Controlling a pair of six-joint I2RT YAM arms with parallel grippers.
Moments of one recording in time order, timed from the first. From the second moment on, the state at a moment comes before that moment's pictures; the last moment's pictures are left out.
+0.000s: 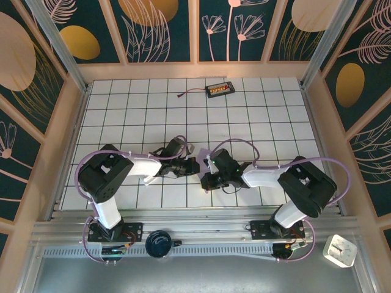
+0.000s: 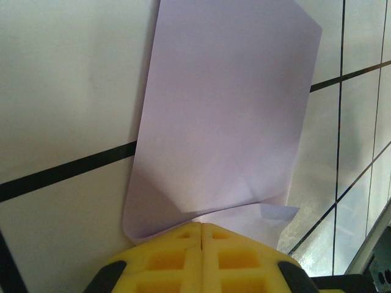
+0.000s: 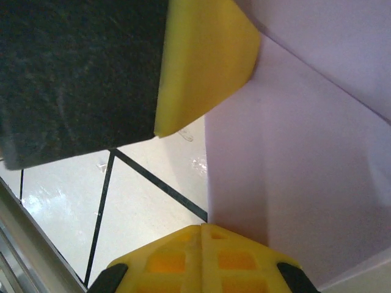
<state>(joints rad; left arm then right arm) -0.72 1.80 0.77 0.13 0.43 -0.82 0.84 1.54 0.58 -0.01 -0.37 0.60</state>
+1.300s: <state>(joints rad) -0.72 1.80 0.78 0.12 0.42 -0.81 0.81 1.46 0.55 -0.01 -0.45 0.67</state>
